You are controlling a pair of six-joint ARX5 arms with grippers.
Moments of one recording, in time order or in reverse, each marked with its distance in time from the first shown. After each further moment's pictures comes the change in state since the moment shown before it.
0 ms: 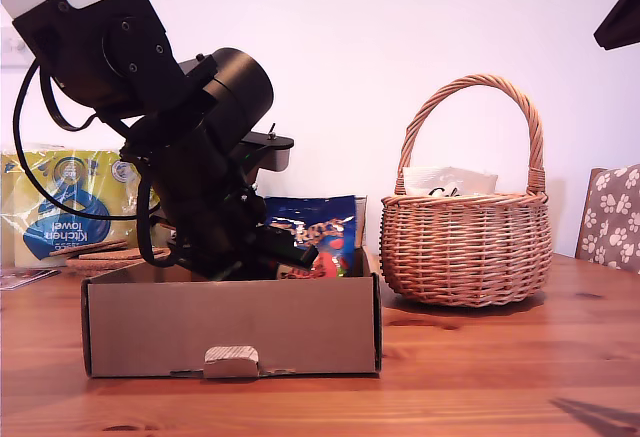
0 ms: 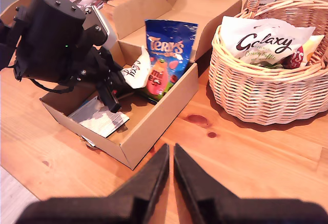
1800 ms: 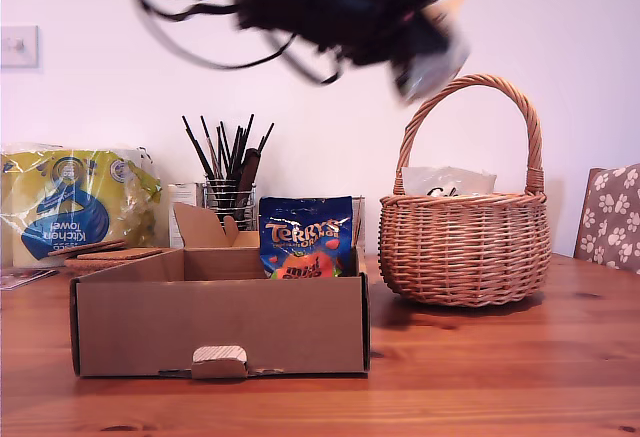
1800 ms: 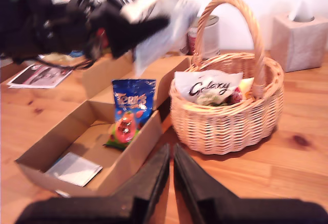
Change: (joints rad) left arm -0.075 0.042 0.442 0.406 0.570 0.048; right arm 0.000 -0.264 0.000 -0.047 0.203 0.122
